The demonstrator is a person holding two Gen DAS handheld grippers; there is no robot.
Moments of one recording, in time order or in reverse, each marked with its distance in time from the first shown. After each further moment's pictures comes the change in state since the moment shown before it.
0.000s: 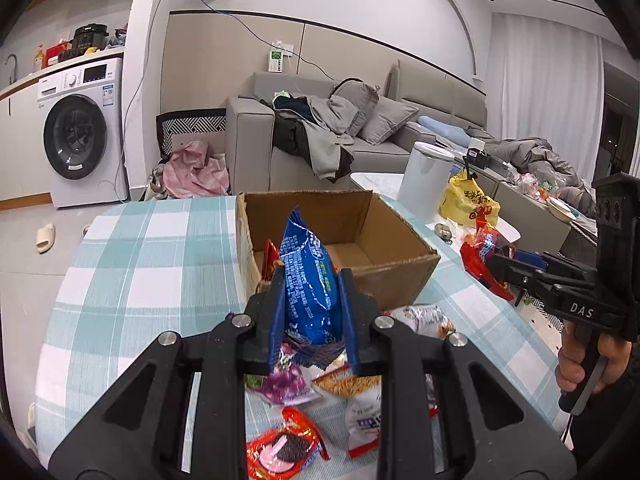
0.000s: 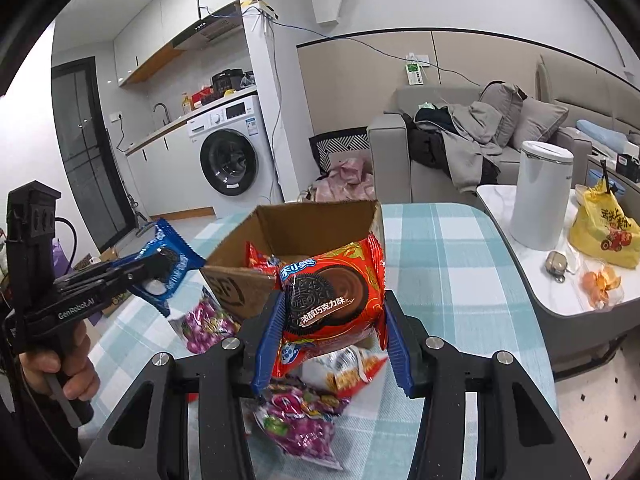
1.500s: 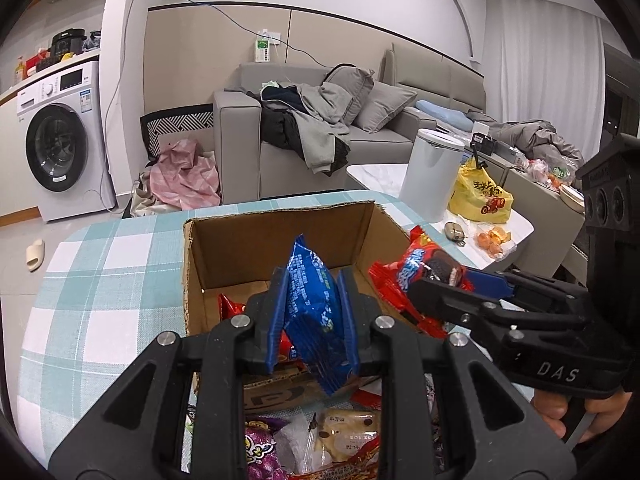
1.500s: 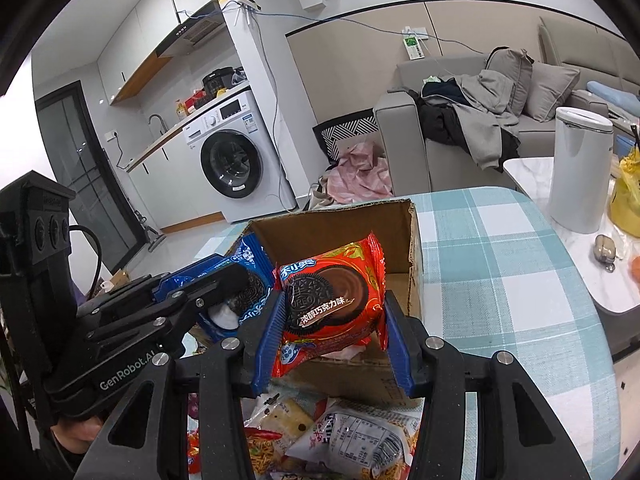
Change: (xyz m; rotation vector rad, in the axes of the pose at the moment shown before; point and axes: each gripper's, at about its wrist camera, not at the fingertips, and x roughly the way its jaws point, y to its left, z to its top) left arm 0.126 -0.019 0.044 0.048 0.054 -0.003; right arm 0.101 -0.002 0.035 0.113 0.061 0.065
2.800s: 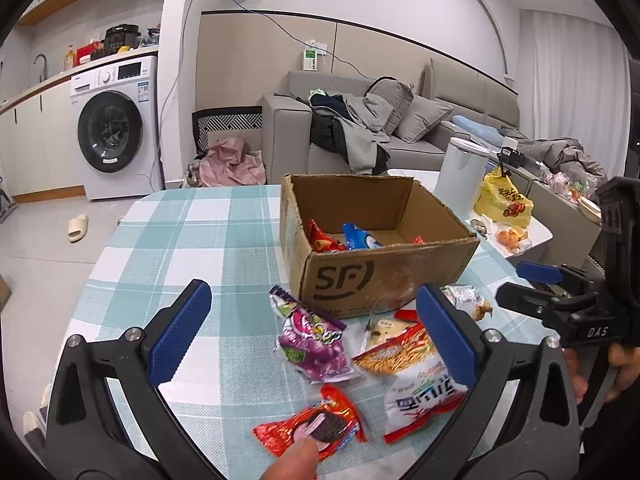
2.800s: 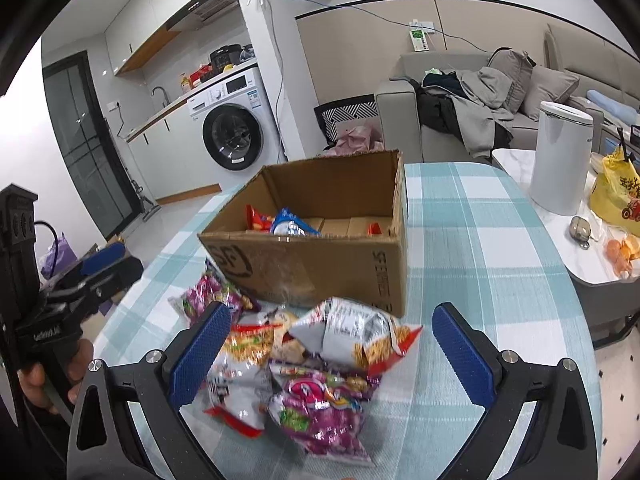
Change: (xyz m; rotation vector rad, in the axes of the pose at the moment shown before) left arm -0.130 0.036 -0.078 -0.076 -0.048 0.143; right arm -0.059 0.008 -0.061 -0.077 0.061 -0.038
